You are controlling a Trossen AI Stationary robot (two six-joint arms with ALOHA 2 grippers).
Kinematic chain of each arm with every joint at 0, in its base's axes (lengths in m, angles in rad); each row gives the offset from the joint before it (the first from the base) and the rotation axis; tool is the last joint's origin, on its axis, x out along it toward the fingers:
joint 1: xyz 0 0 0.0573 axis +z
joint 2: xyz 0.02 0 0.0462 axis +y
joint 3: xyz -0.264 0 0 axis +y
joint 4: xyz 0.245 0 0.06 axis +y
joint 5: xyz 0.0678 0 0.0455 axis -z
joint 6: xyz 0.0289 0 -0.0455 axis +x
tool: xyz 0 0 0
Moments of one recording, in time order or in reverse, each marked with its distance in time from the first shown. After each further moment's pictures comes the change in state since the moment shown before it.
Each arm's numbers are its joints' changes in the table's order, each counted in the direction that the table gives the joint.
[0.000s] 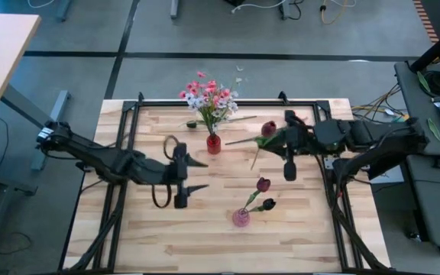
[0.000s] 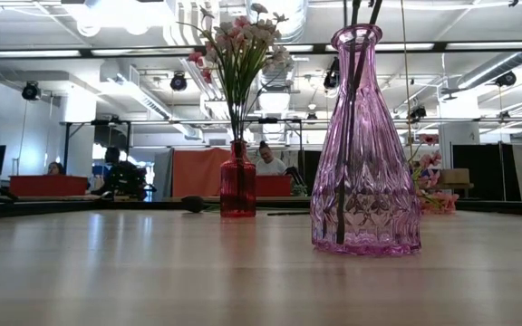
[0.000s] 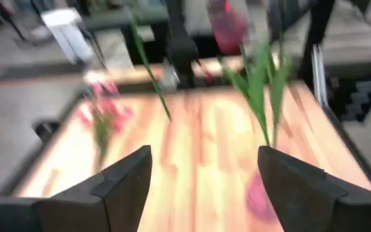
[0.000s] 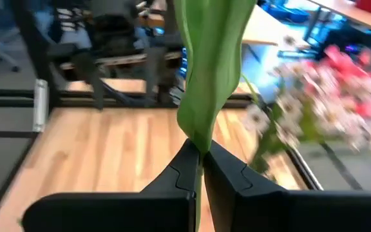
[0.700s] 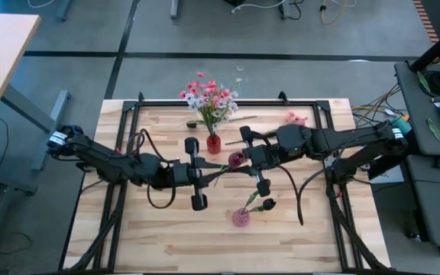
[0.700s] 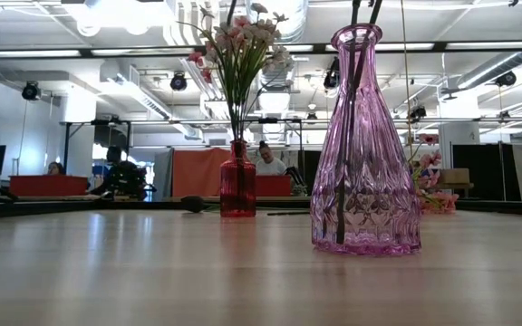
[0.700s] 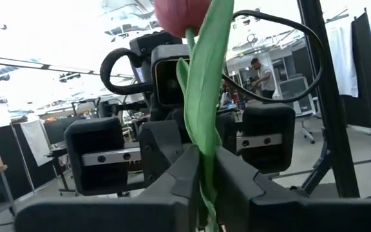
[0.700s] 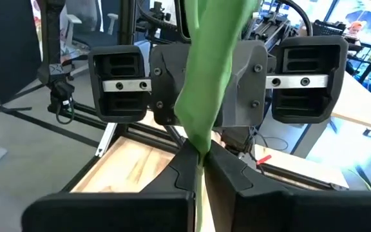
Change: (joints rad) left arm 0.021 0.181 -0.025 -0.864 0.013 0.446; right arm -0.031 0.304 -0.117 -0.355 -0.391 -0.212
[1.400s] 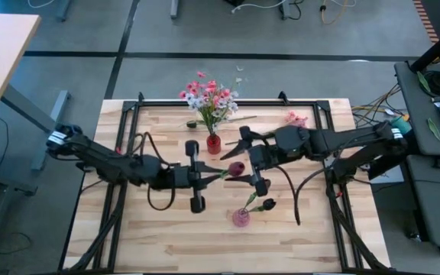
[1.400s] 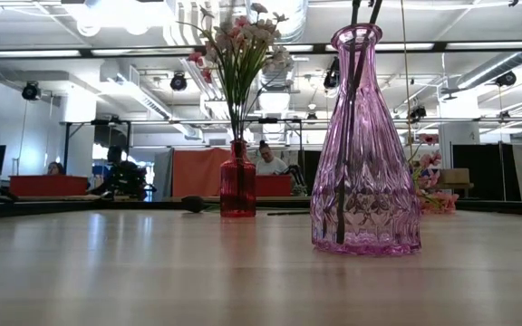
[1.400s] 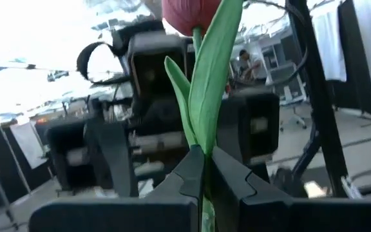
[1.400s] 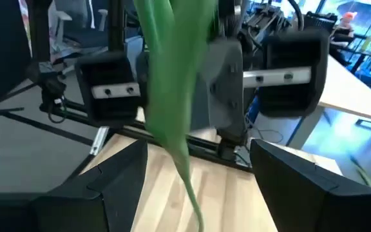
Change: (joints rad) left arm -0.004 -0.011 0.017 0.046 0.025 0.025; right arm 0.000 0.007 0.001 0.007 0.039 0.022
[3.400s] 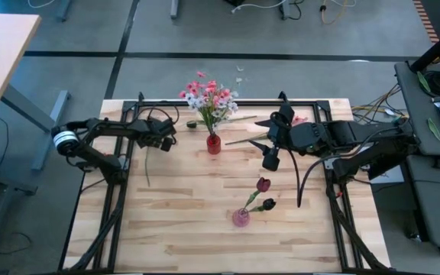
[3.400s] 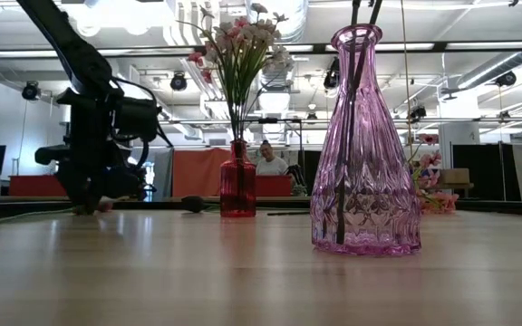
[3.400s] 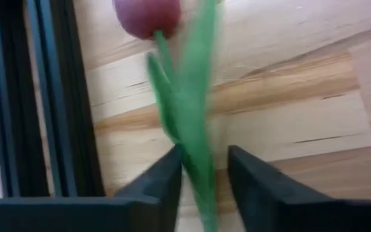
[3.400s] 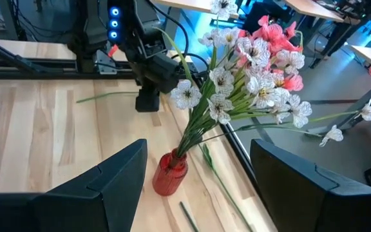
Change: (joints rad) left arm 0.987 0.083 0.507 1.218 -0.116 -1.080; right arm 0.000 -0.161 0.006 0.469 0.610 0.171
